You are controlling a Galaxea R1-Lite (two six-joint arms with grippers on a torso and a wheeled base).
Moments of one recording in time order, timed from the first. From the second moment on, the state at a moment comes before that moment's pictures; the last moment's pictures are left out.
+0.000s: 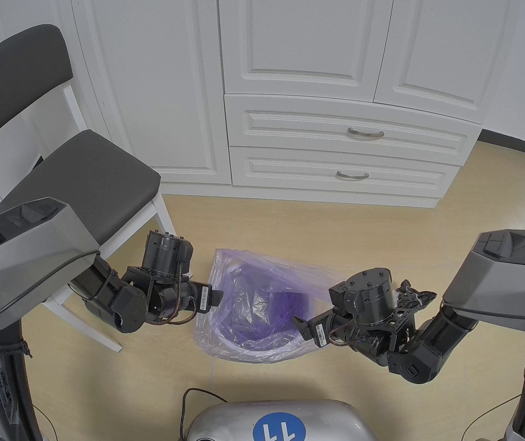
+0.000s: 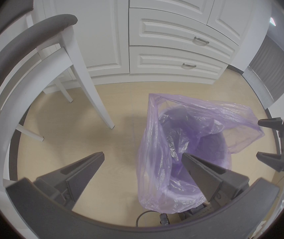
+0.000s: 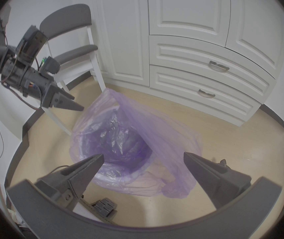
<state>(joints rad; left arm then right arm) -0.42 2.20 -0.95 -0.57 0.14 -0.13 0.67 2.20 -0.74 -0.99 -0.28 0.00</state>
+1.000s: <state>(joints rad) -0.35 2.40 -1.14 -0.60 0.31 -0.12 0.54 2.38 -0.87 -1.07 -0.35 -0.07</state>
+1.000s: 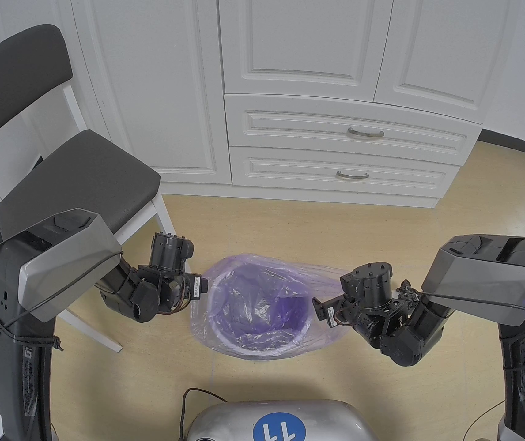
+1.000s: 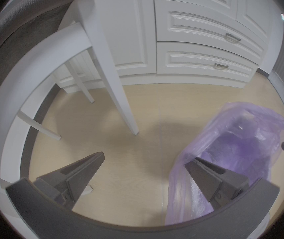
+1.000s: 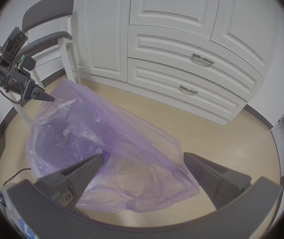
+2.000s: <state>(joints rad) -0.34 2.52 -1.29 -0.74 0.44 -0.13 0.45 2.63 -1.26 -1.18 -0.47 -0.01</state>
